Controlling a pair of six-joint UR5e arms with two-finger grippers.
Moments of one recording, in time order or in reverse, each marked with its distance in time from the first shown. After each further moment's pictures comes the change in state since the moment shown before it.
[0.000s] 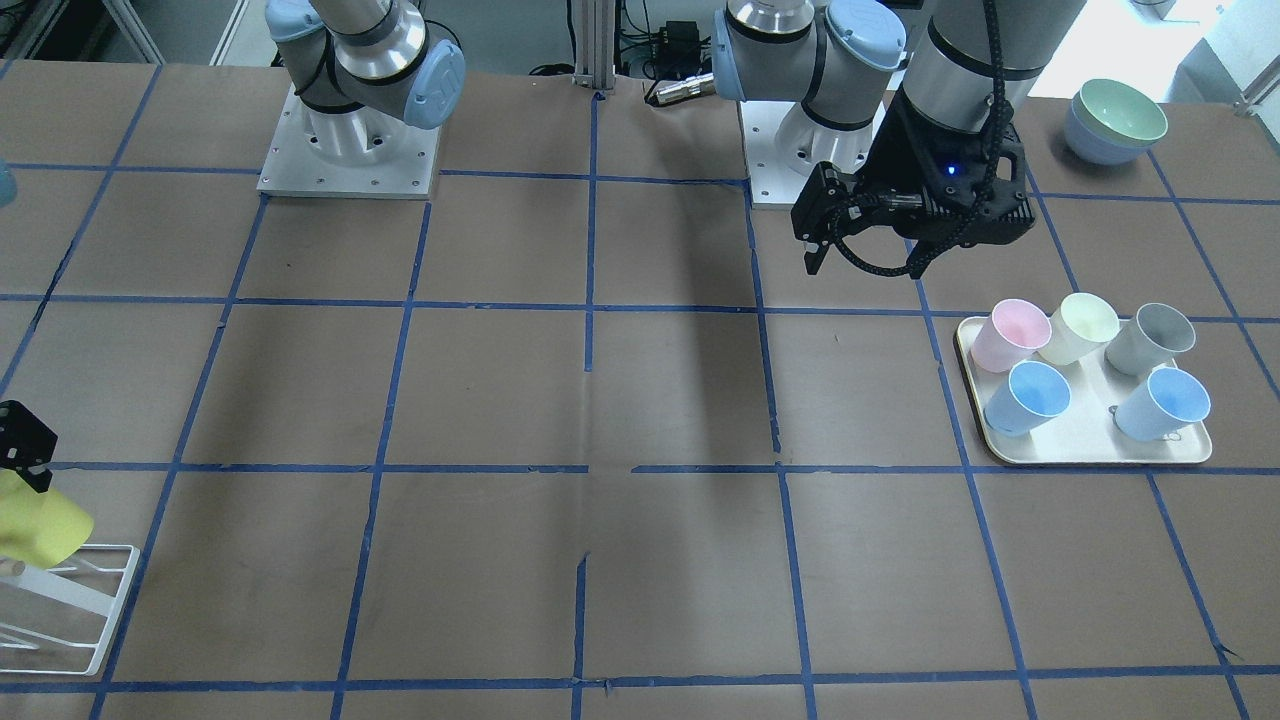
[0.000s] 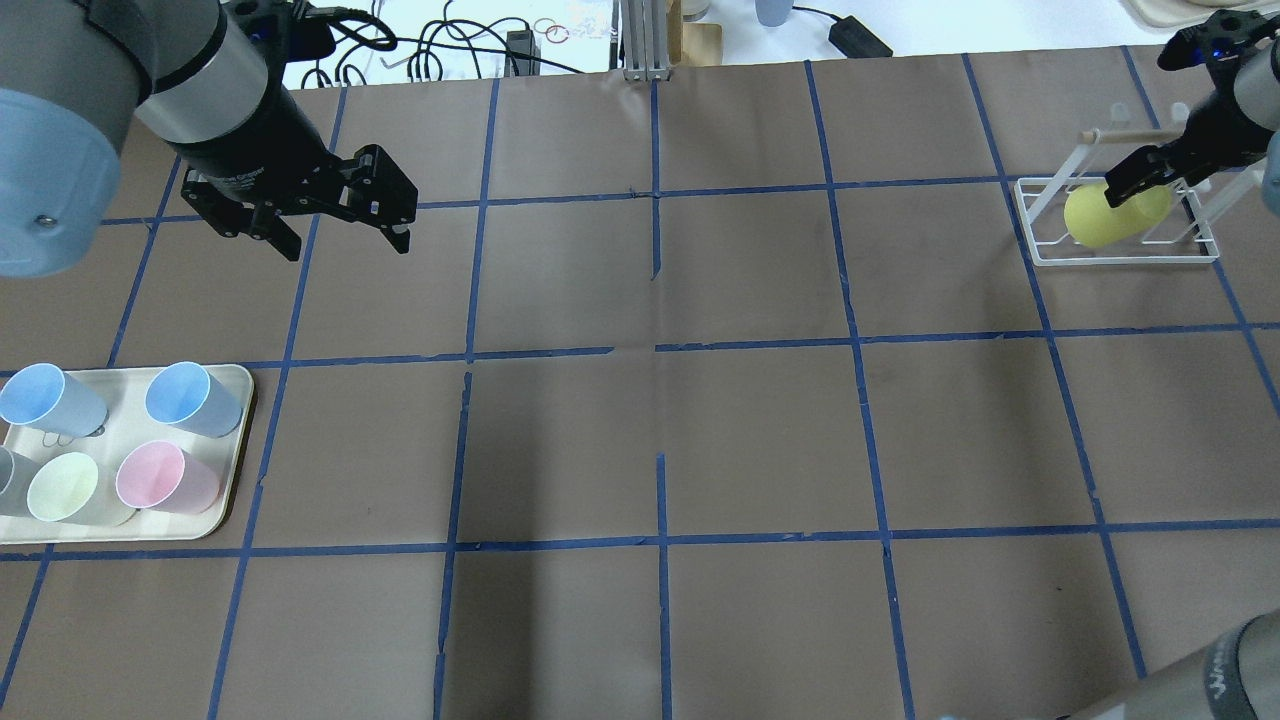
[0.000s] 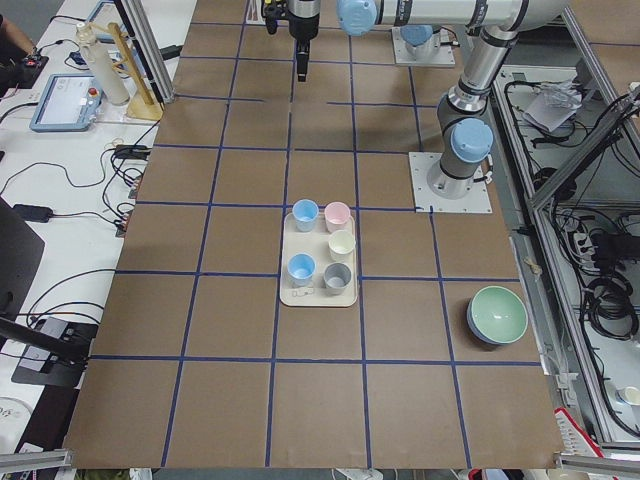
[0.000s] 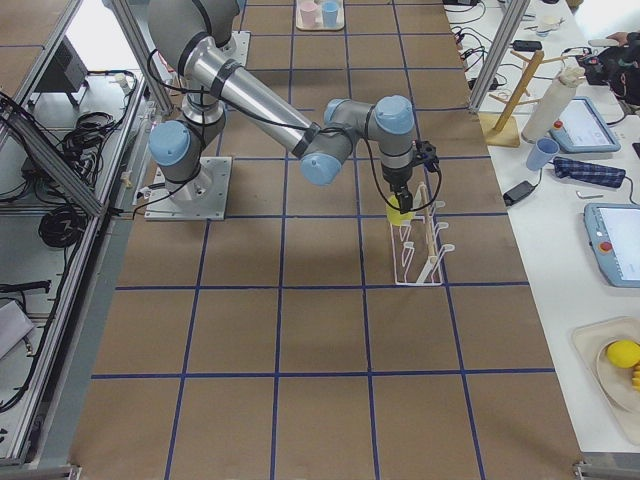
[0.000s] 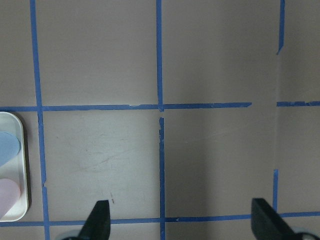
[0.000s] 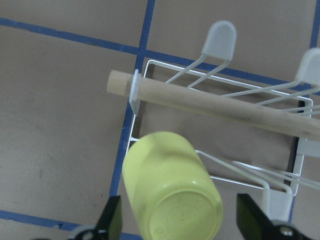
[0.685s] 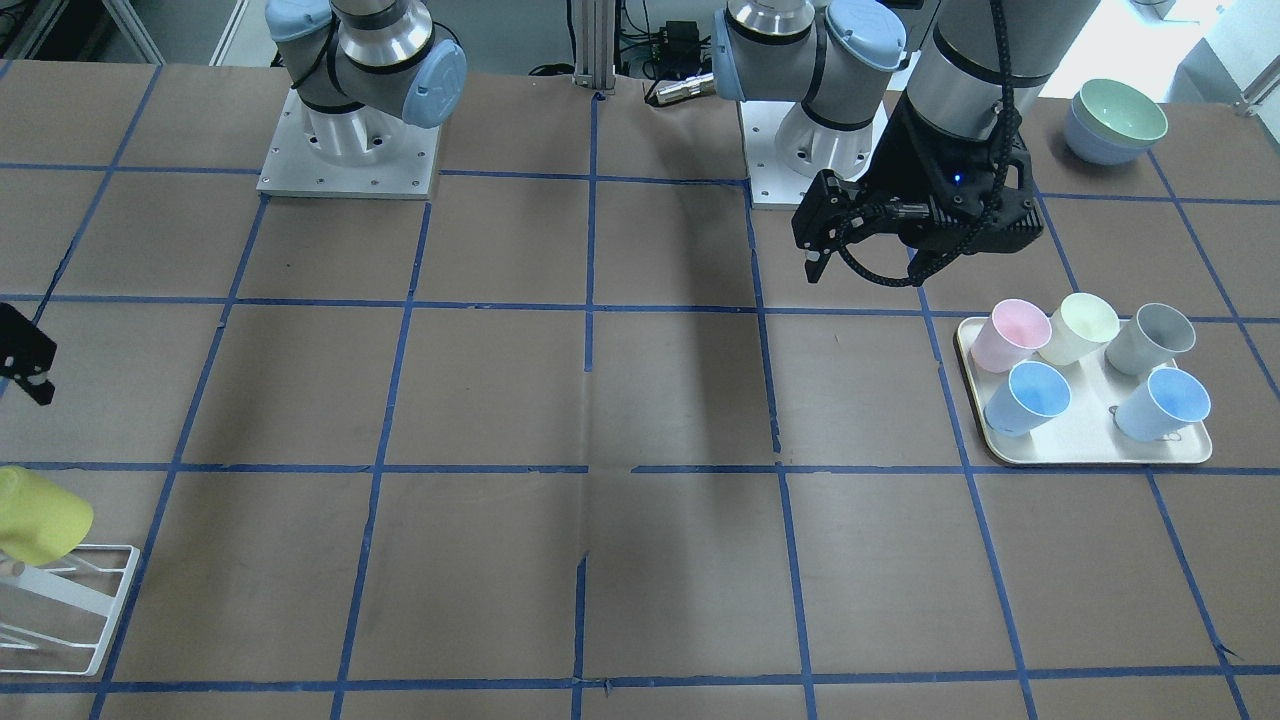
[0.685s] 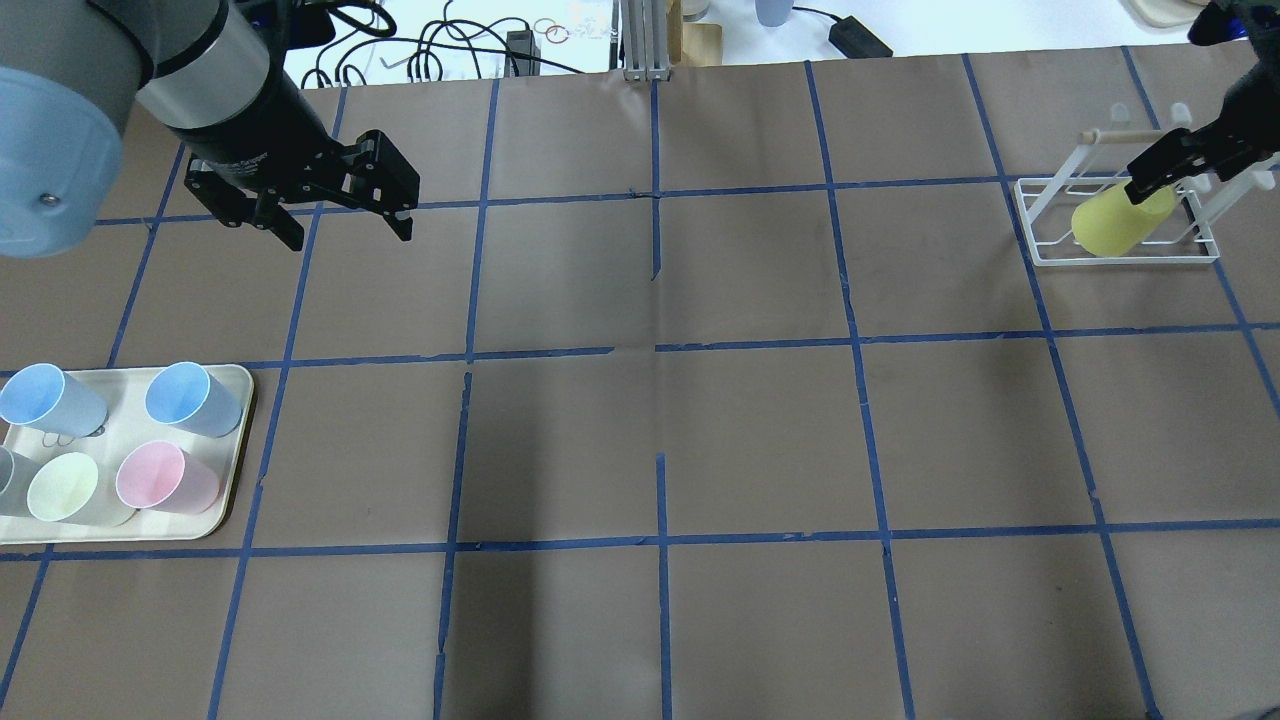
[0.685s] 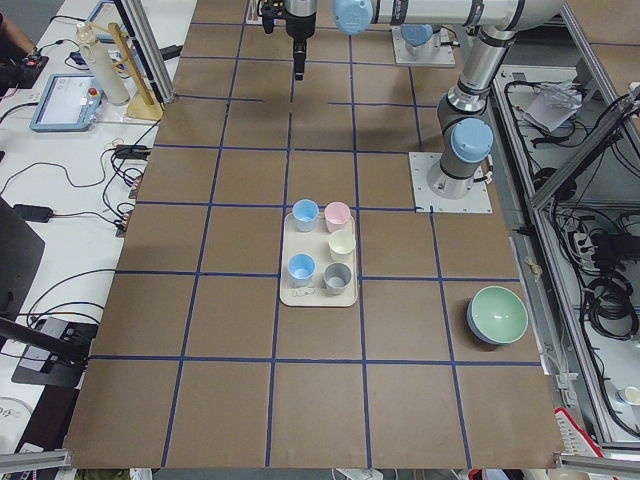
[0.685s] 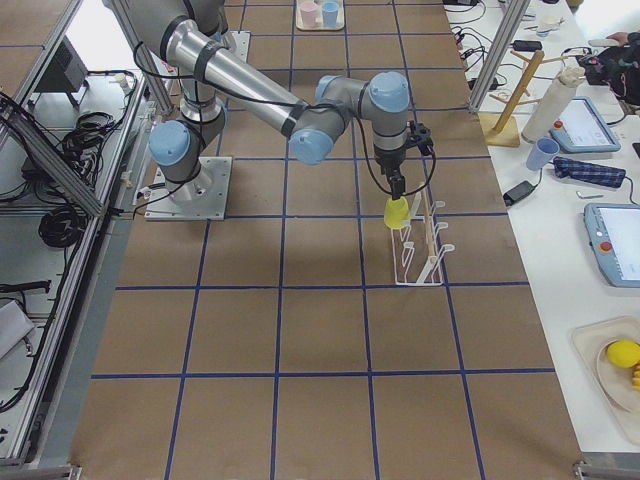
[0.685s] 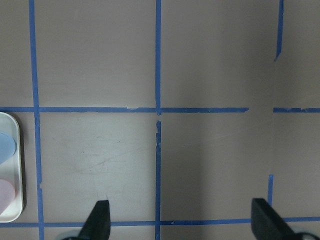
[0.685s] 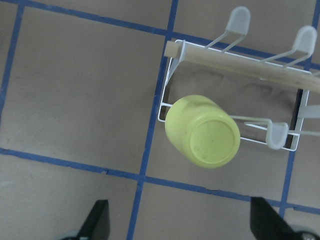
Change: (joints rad) left arm -0.001 -0.021 0.028 -0.001 -0.005 -0.017; right arm 0.012 -0.192 -0.009 0.283 -0.001 0.028
